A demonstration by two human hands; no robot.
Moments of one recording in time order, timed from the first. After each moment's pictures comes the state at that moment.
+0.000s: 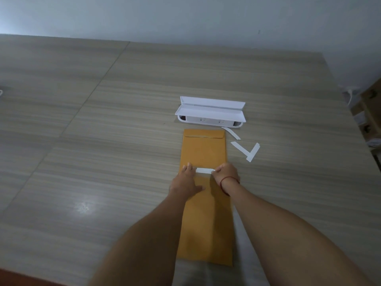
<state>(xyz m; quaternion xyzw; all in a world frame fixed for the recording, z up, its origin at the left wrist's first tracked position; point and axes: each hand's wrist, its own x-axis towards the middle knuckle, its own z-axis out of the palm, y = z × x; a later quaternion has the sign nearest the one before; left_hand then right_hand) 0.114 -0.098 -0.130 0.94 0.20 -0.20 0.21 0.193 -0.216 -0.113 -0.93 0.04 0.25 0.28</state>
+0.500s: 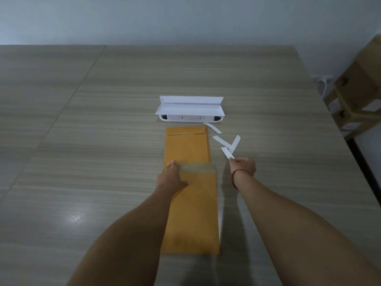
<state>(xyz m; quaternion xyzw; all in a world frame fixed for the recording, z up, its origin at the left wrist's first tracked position) 0.117 -0.107 -0.116 0.94 0.22 -0.19 0.19 0.210 -0.293 -0.095 -0.80 0.31 0.11 0.51</state>
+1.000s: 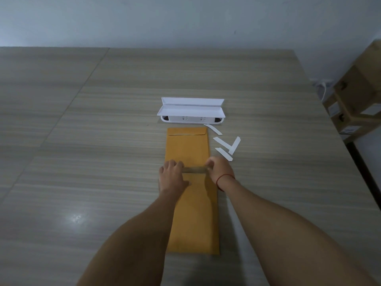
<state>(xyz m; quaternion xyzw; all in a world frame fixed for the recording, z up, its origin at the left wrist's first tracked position) 0.107 -0.125 -0.104 0.97 0.22 -0.06 0.10 0.187 -0.259 -0.094 -0.93 -0.10 0.20 0.29</state>
